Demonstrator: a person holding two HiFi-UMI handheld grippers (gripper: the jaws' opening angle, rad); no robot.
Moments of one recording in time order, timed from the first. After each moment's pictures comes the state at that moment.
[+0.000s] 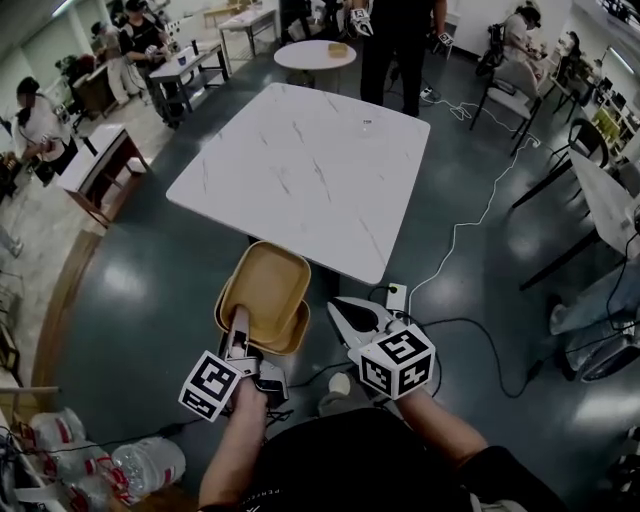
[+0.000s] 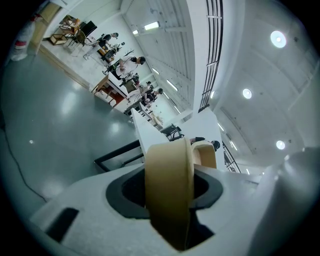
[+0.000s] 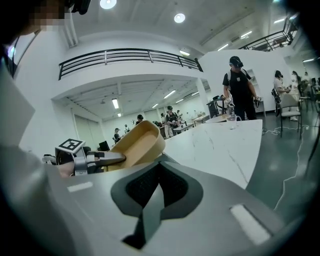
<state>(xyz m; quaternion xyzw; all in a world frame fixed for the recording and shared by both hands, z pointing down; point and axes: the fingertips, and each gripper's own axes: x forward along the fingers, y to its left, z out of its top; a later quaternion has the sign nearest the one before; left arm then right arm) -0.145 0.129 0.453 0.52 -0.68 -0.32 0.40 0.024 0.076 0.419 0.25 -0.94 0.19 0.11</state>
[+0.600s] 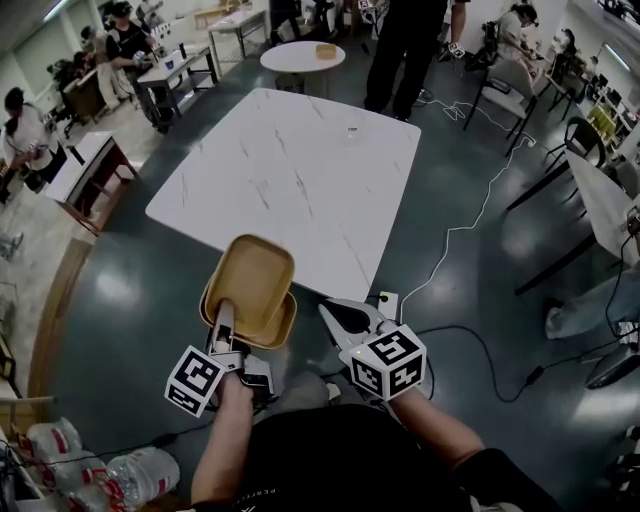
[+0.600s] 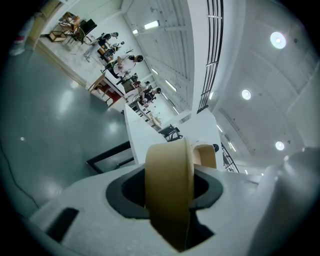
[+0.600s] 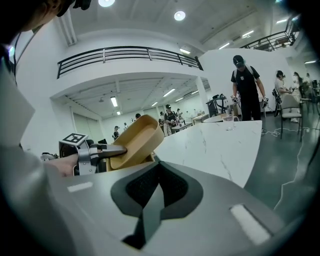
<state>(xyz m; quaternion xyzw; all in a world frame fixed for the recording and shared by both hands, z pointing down) -0.146 0.053 0.454 0.53 -0.68 -0.33 0.40 0.036 0.011 0.433 0.25 -0.94 0.19 0.13</state>
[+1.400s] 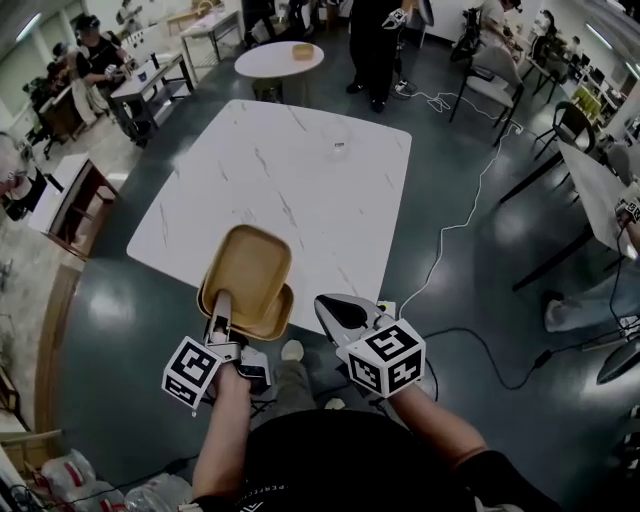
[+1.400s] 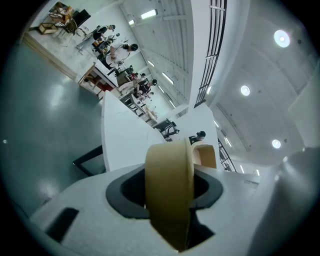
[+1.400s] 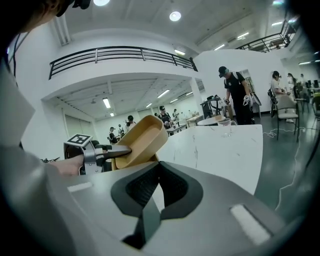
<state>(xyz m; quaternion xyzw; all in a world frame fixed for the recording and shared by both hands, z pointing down) -0.174 -0.089 0.453 0.55 -0.65 -0.31 0.41 0.009 -0.106 0.426 0.28 -0.93 0.20 0.12</state>
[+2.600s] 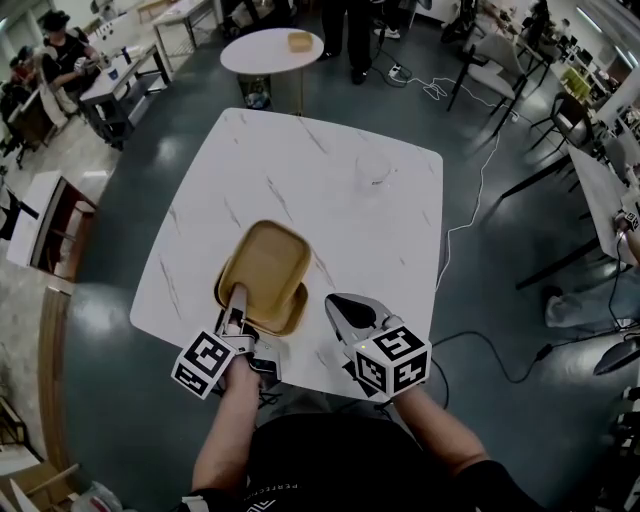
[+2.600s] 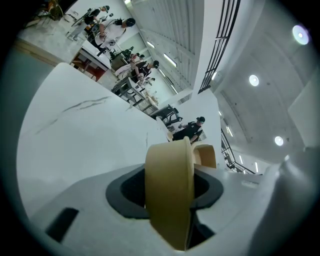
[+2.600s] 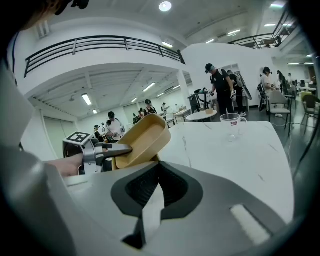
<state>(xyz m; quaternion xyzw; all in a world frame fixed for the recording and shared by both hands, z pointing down) -0.280 -0.303 0.487 0.58 -0.61 -0.26 0.47 -0.105 -0.295 0.452 0.34 -0.90 0.23 0.15</state>
